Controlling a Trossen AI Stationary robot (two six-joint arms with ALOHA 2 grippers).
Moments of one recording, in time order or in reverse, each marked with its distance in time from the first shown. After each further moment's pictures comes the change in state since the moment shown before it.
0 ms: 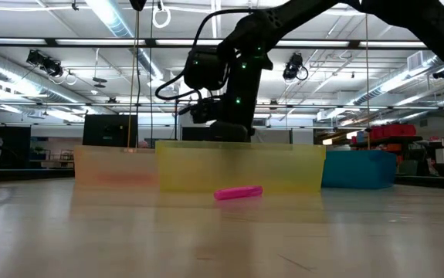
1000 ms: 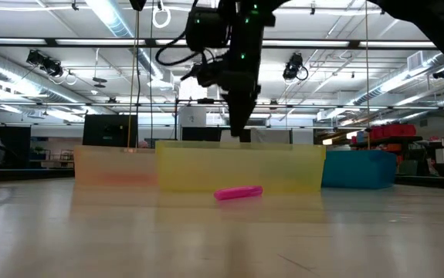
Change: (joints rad) left arm 0.000 0.000 0.000 0.000 -0.001 0.000; right arm 0.038 -0.048 0.210 -0.322 -0.015 0.026
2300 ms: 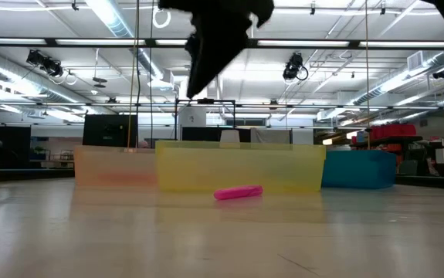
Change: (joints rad) left arm 0.001 -0.117 0.000 0.349 -0.101 0.095; right arm 0.292 0.001 0.064 0.154 -0.080 -0.197
